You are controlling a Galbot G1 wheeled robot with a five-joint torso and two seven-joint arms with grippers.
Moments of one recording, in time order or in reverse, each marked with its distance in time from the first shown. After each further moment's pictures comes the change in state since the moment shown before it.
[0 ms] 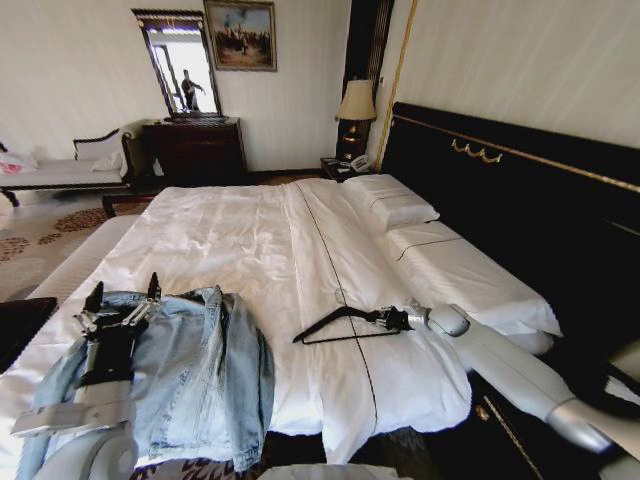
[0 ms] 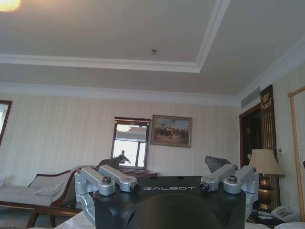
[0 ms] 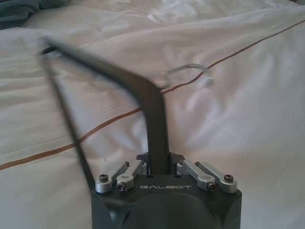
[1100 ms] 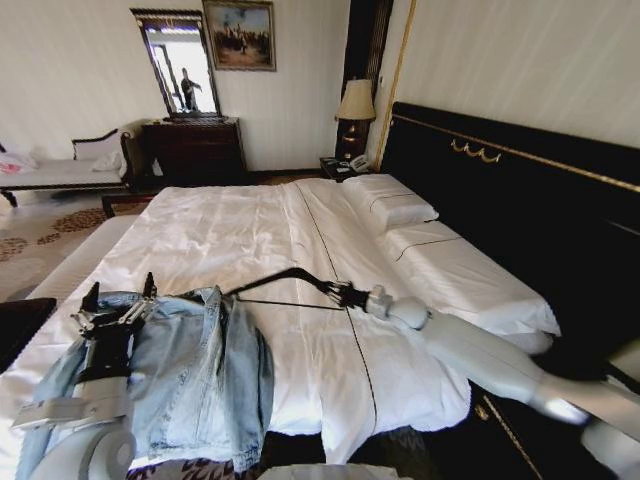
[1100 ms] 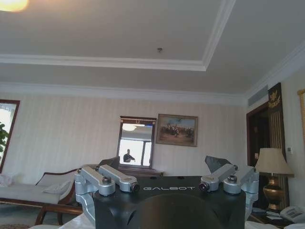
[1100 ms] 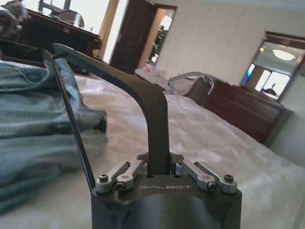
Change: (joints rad) left arm -0.036 0.024 -0.023 0.051 -0.018 0.000 -0.013; right arm 0.302 0.075 -0.419 0.237 0.279 0.268 0.411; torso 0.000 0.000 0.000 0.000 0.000
